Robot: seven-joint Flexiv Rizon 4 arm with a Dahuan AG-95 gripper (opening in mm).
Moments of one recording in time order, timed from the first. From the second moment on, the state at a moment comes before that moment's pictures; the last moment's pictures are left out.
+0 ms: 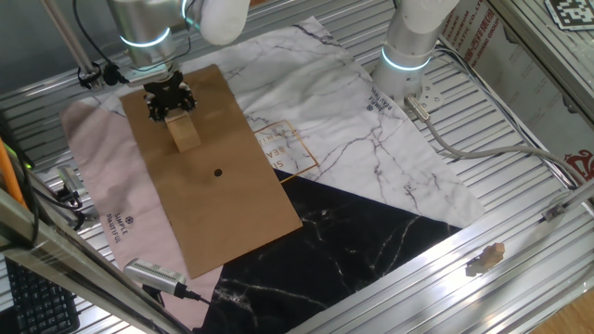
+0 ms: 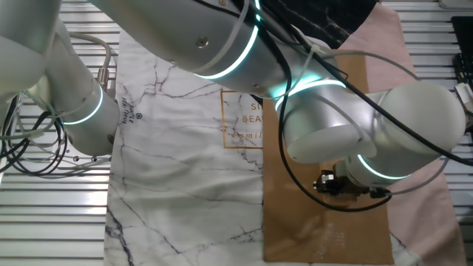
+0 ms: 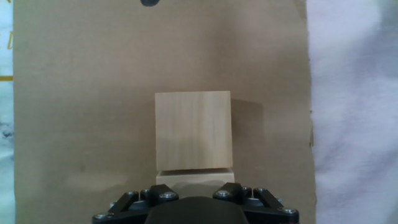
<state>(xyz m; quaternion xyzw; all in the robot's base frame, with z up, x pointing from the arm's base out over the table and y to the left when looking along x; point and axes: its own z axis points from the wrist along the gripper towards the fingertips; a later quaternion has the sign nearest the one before) 0.596 -0.172 0.028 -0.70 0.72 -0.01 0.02</state>
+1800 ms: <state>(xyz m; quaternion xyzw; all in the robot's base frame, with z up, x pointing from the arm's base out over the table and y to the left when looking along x) 0.596 -0.172 0.029 -0.70 0.71 -0.01 0.02</state>
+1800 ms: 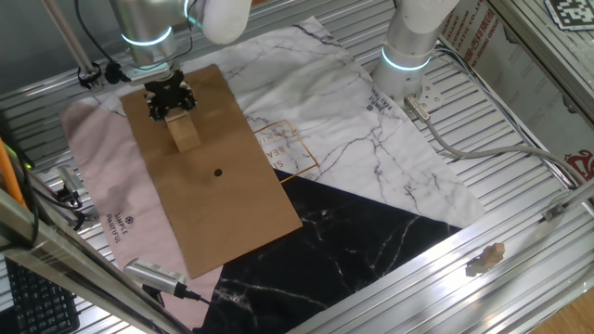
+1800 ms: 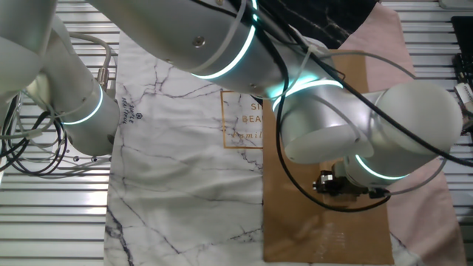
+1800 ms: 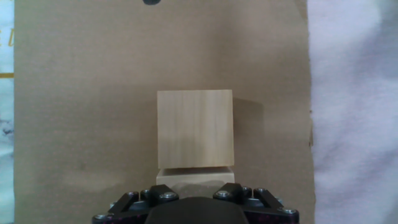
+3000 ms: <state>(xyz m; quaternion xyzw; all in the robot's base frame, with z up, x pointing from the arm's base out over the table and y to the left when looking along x) 0.596 -0.173 0.030 -0.75 0.66 0.00 0.04</state>
